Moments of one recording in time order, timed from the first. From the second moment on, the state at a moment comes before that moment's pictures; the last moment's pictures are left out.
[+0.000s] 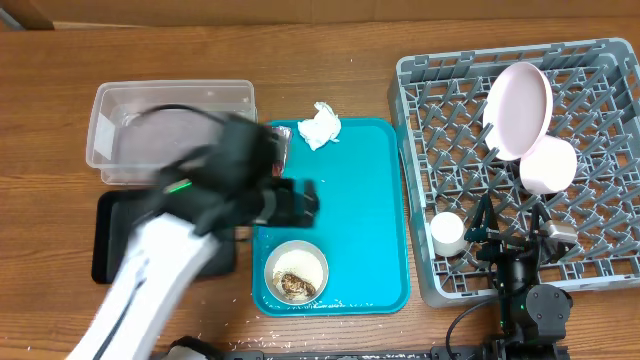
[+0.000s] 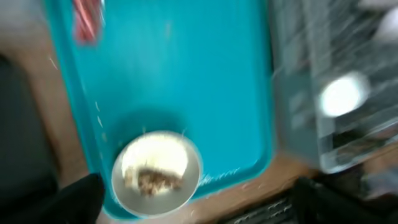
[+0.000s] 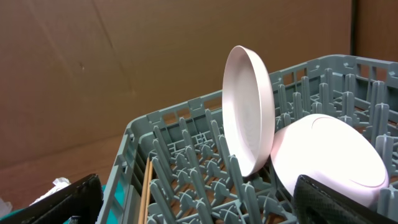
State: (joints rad) left arm -0.48 1.35 1.33 -1.21 0.23 -0.43; right arm 0.00 0.01 0.02 -0.02 0.09 0.28
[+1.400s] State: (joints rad) left arm -0.89 1.87 1.20 -1.05 -0.02 -0.58; right arm 0.00 0.01 0.02 -0.02 0.09 0.28
